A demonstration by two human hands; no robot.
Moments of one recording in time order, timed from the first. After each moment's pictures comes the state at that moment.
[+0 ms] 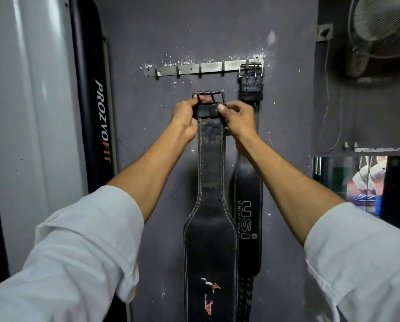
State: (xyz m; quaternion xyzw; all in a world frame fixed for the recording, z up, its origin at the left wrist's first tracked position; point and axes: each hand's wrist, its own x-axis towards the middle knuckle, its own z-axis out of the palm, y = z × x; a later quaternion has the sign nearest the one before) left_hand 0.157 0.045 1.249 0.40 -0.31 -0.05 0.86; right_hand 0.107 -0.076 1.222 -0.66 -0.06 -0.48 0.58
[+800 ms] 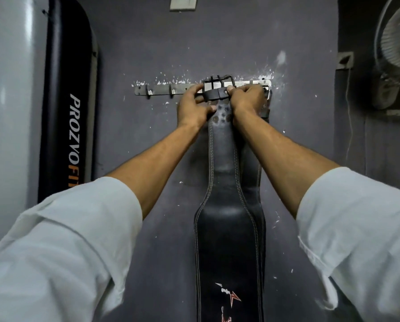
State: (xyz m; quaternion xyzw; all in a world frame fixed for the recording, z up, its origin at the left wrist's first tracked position) left_hand 0.250 -0.050 1.325 0.54 -0.35 0.26 0.71; right_hand 0.201 -0.157 1.357 -0.61 0.03 -0.61 0.51
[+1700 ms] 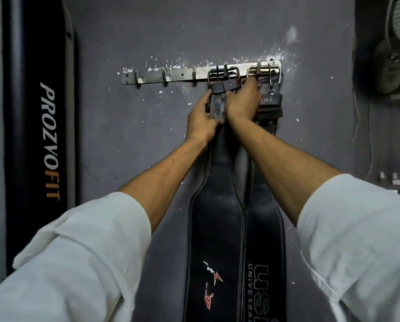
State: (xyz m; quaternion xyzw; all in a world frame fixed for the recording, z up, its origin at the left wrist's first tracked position) left_hand 0.312 -0.079 1.292 0.61 -0.41 0.30 0.61; right_hand 0.254 -0.154 1.332 -0.64 0.07 -0.67 0.38
